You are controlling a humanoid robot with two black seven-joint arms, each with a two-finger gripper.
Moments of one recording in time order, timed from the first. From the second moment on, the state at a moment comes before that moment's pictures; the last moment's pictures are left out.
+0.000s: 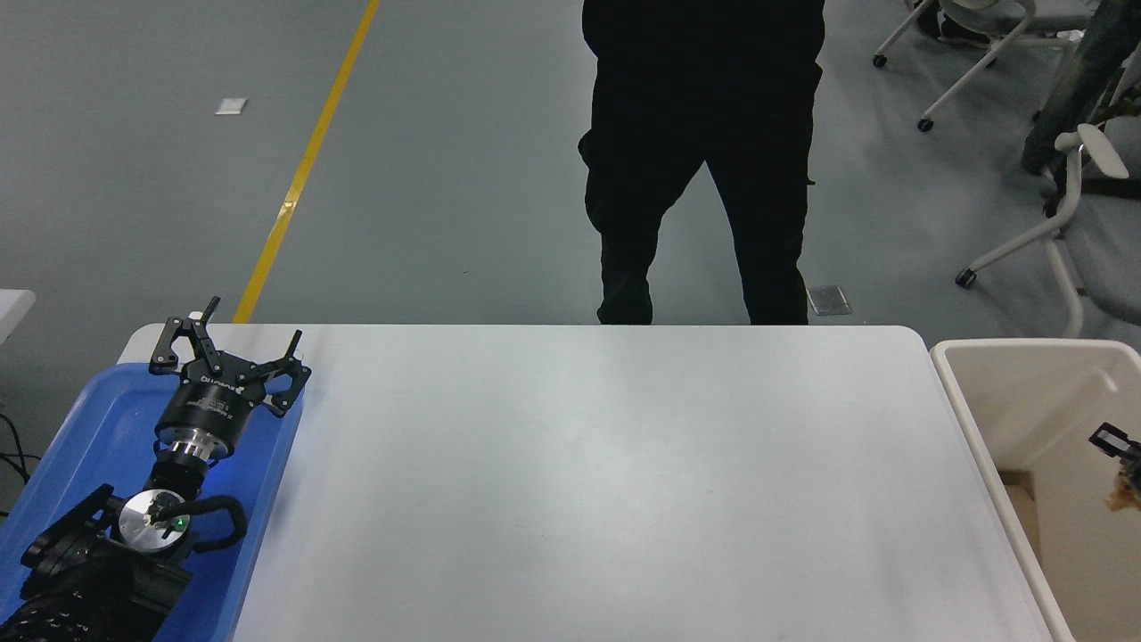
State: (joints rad) left arm -0.53 0.22 -1.14 -0.31 -0.10 -0.79 -0.15; right arm 0.67 -0.44 -0.77 0.07 -0.06 0.05 -0.13
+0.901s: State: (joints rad) left arm -0.53 0.22 -1.14 -0.31 -0.10 -0.79 -0.14; right arm 0.86 -0.56 -0.72 0.41 -0.06 -0.07 -0.13
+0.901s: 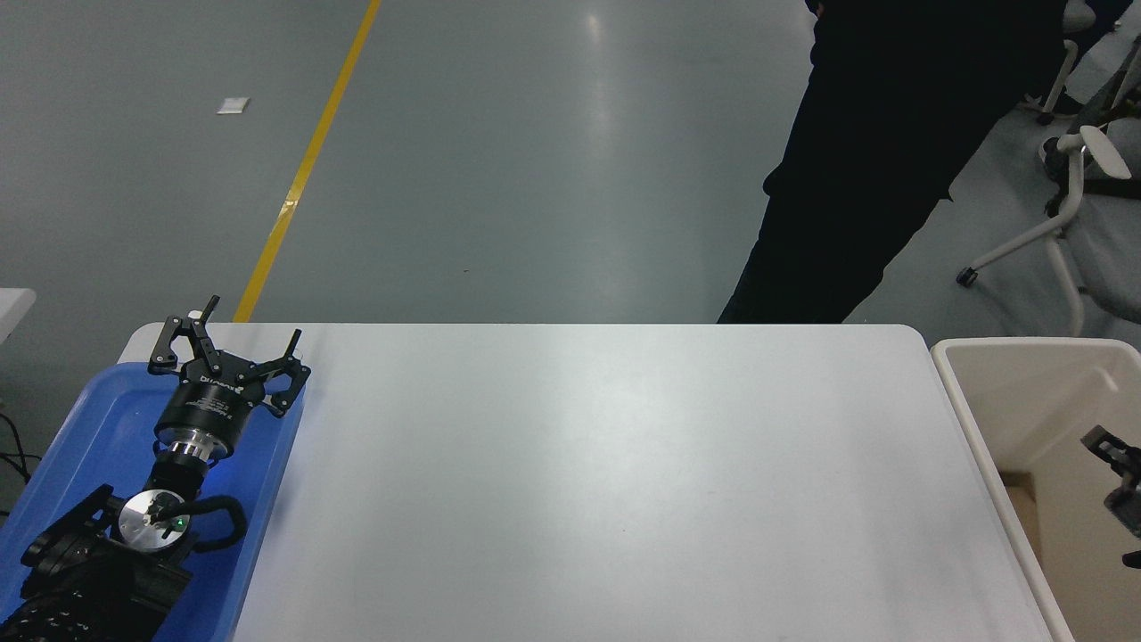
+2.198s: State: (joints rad) left arm -0.53 0.22 -1.14 -0.31 -0.11 -0.79 -0.14; right arm 2.01 -0.38 -1.41 1.33 -0.05 0.00 -0.13
